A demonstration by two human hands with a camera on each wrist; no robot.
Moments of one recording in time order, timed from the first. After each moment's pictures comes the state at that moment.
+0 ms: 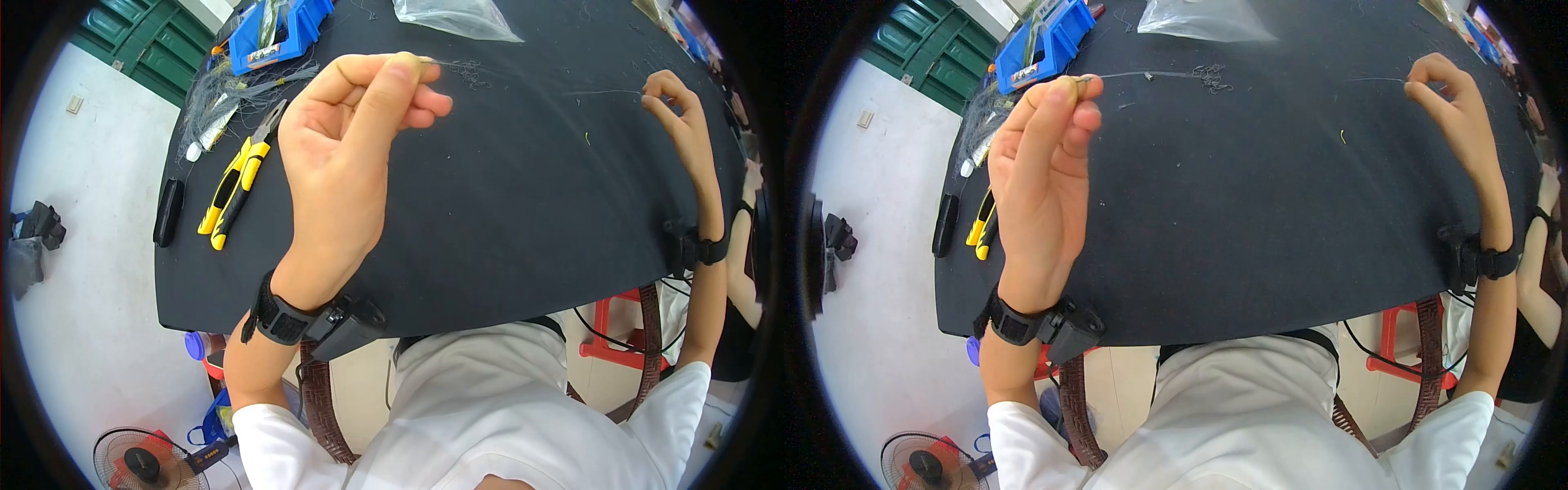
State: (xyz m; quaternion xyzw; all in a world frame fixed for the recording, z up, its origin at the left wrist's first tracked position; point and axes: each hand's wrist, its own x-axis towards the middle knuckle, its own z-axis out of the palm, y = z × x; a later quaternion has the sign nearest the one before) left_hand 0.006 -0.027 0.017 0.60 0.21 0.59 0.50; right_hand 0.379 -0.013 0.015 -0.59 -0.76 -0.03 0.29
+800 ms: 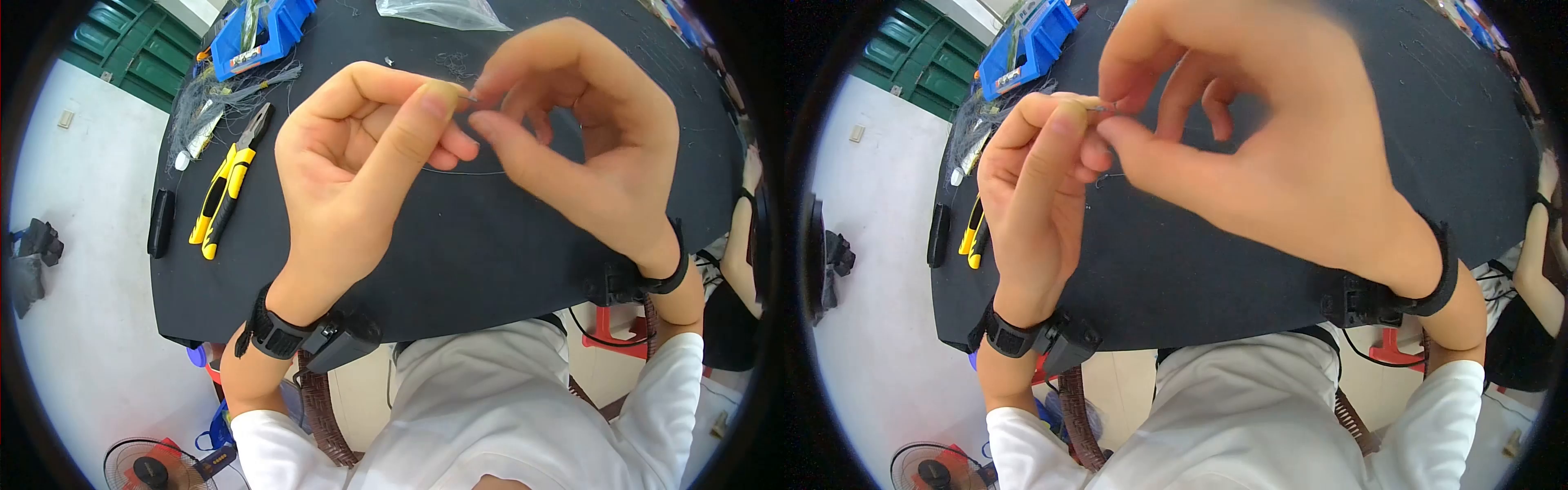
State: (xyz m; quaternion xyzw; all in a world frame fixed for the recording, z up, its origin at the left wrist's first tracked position) left_hand 0.018 -0.038 0.022 0.63 0.22 0.53 0.53; right_hand 0.197 -0.053 0.044 -0.33 -0.80 0.20 0.47
